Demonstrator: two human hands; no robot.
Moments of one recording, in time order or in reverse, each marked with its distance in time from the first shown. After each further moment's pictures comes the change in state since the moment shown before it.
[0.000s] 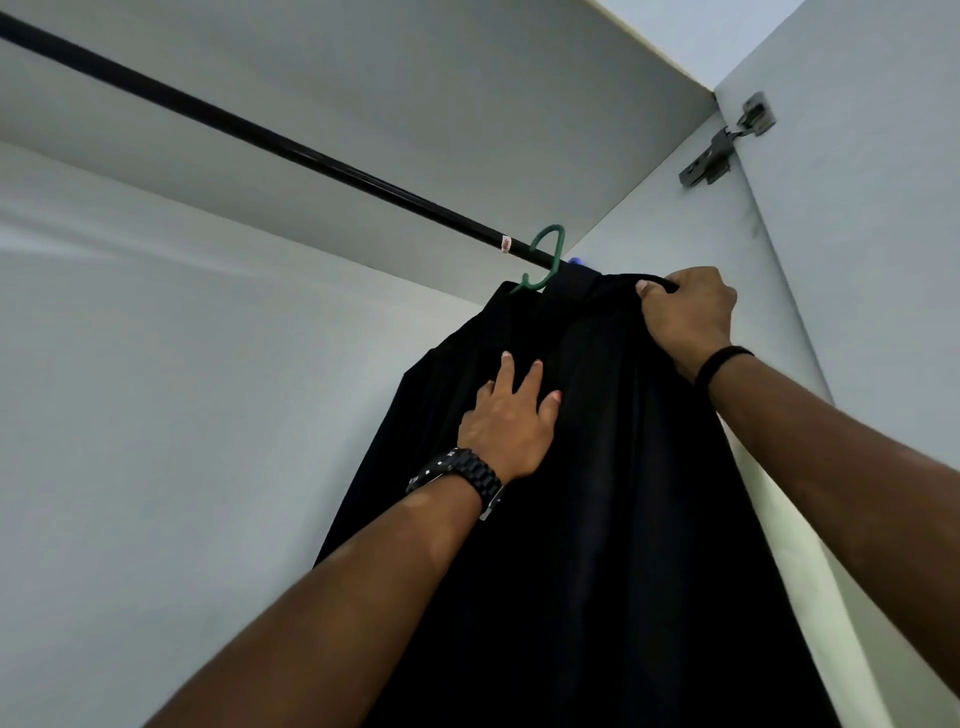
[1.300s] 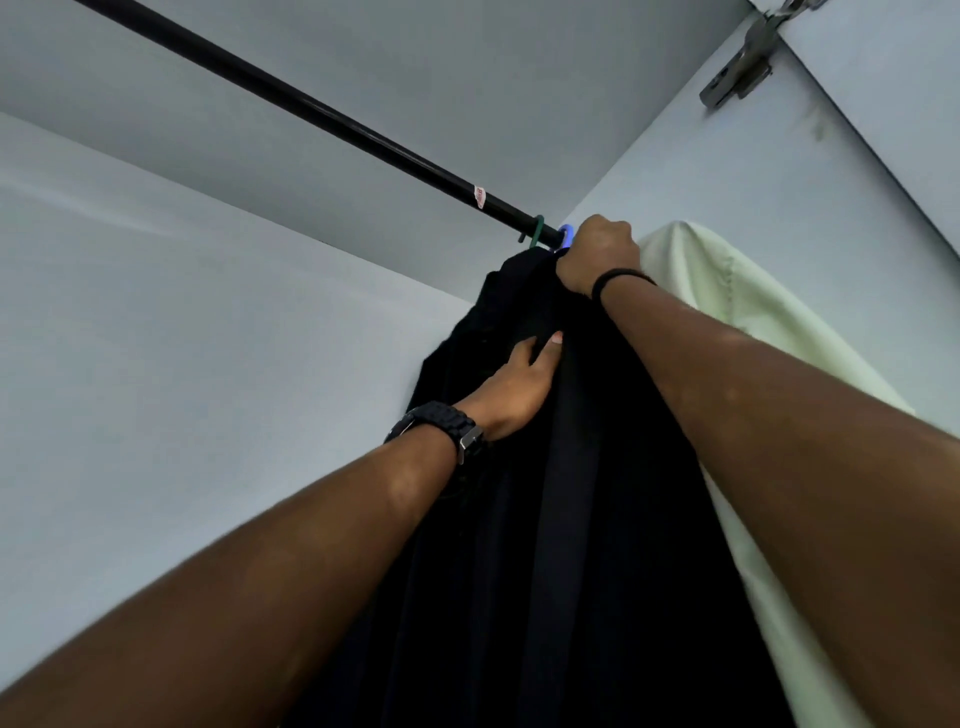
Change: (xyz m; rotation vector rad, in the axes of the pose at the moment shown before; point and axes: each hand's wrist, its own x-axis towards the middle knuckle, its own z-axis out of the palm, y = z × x) left_hand 0.115 -0.011 0.092 -0.681 -0.066 -0.002; right_hand 0.087 0.043 0.128 -0.328 -0.120 -0.275
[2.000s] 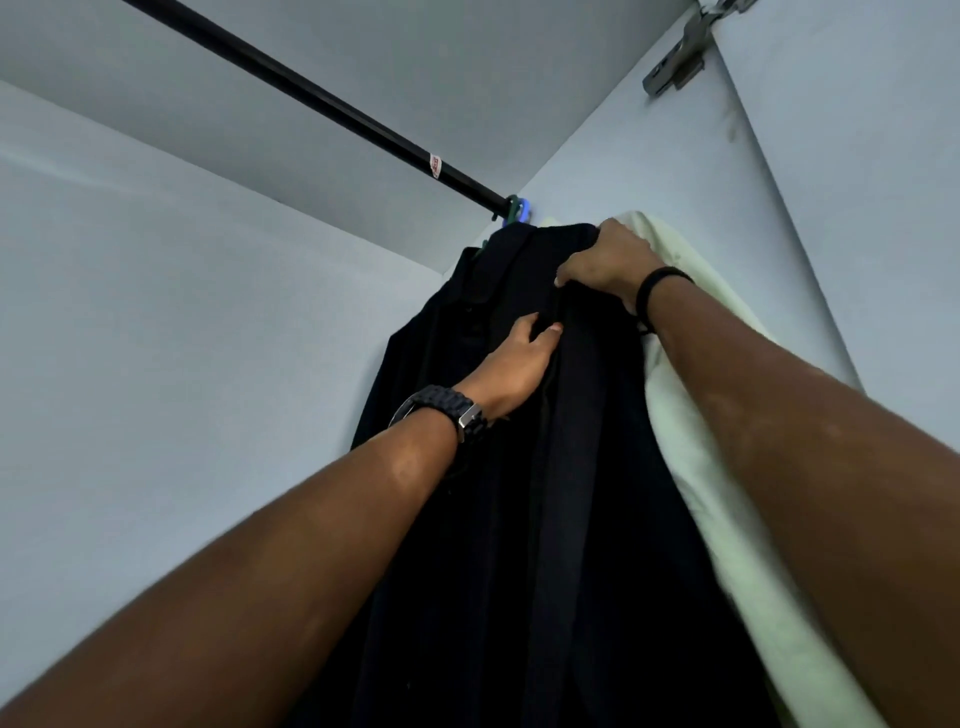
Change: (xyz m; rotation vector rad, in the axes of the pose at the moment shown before) left_hand -0.023 0.034 0.037 -0.146 -0.089 -0.010; right_hand -0.028 0.047 -0.062 0.080 -0.231 0.166
